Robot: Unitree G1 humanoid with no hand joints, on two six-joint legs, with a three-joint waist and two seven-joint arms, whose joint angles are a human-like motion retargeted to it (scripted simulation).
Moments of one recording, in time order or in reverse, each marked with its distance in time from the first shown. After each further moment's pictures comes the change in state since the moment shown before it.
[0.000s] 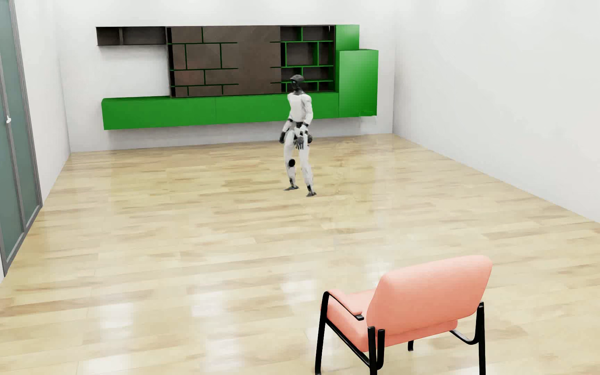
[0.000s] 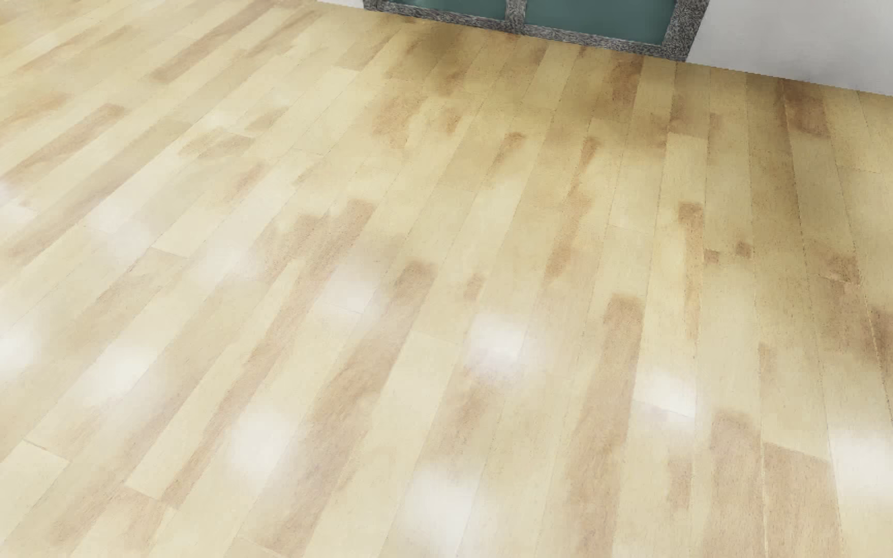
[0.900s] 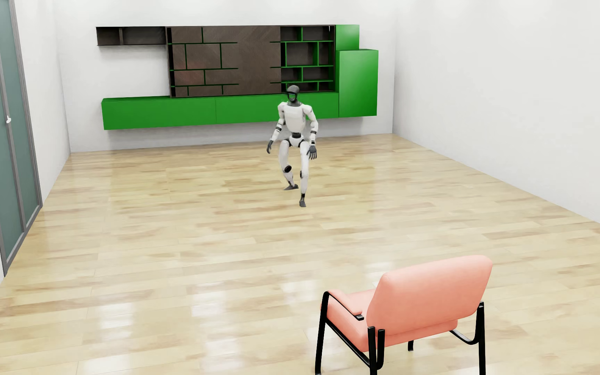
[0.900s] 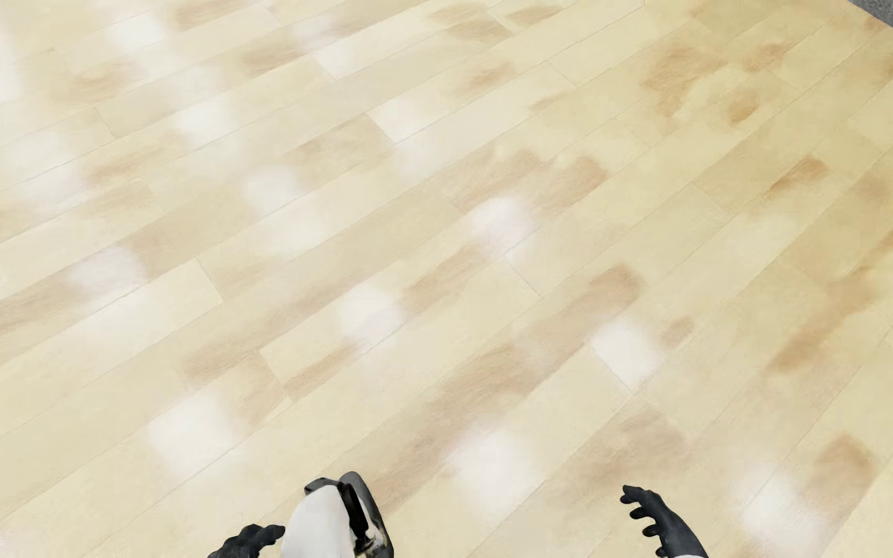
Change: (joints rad) body -0.703 0.303 0.058 0.226 -0.157 0.009 0.141 -0.476 0.018 0.485 -0.016 0.196 -0.026 -0.044 -0.026 0.121 -0.064 0.213 0.192 0.229 0.048 -0.352 -0.268 0.110 0.101 -0.090 -0.103 0.066 -0.032
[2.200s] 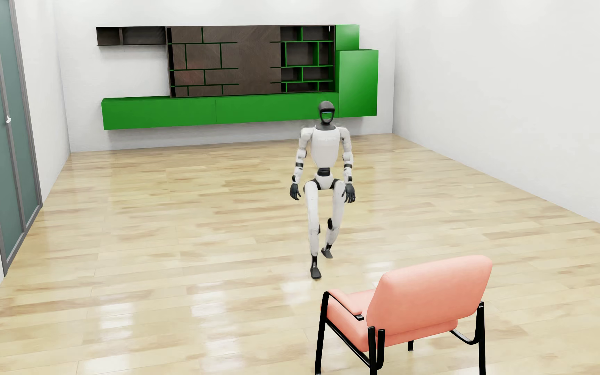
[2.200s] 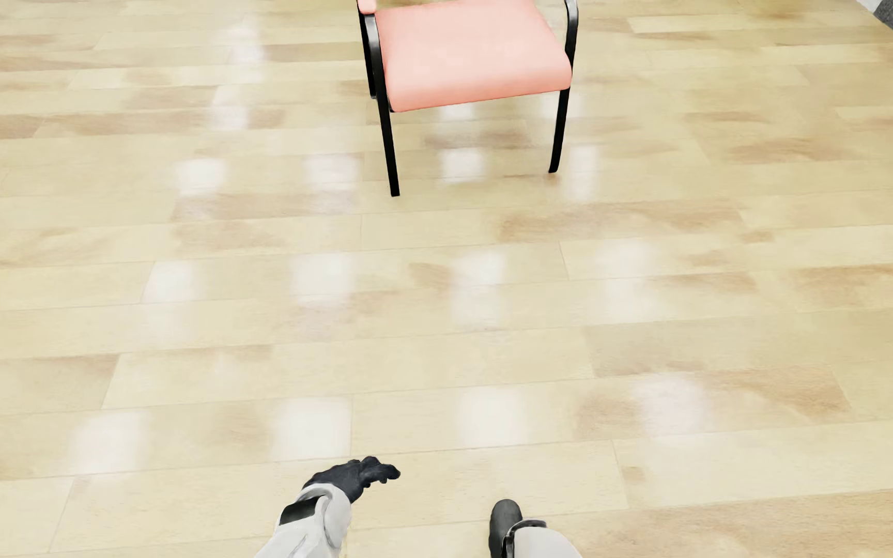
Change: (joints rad) body 0.841 -0.719 -0.133 -0.513 0.102 -0.046 -0.310 0.417 0.008 -0.400 0.185 -0.390 0.286 -0.170 0.185 -0.089 0.022 -0.044 -0.166 -0.353 -0.033 0.236 0.174 0.078 -0.118 0.006 0.141 -0.118 0.247
